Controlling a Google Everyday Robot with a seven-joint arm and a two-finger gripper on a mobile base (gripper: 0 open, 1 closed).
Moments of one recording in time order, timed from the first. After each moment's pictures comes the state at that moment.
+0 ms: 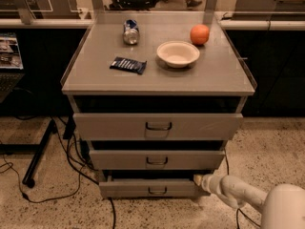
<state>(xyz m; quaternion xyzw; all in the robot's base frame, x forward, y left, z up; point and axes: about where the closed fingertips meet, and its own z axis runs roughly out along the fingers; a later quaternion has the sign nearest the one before) 0.624 -0.264 0.191 -0.01 0.93 0.18 0.33</state>
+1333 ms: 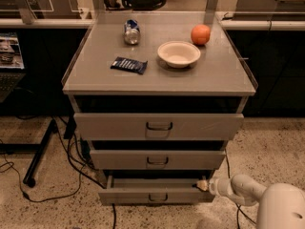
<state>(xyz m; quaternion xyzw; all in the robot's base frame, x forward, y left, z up) 0.594 -0.272 0.189 -0.06 0.93 0.26 0.26</state>
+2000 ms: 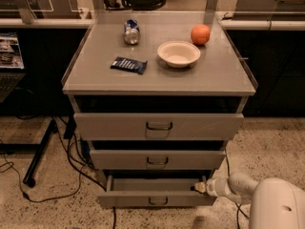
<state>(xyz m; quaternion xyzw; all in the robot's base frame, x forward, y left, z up) 0.587 -0.257 0.178 -0.09 0.93 0.26 0.23</state>
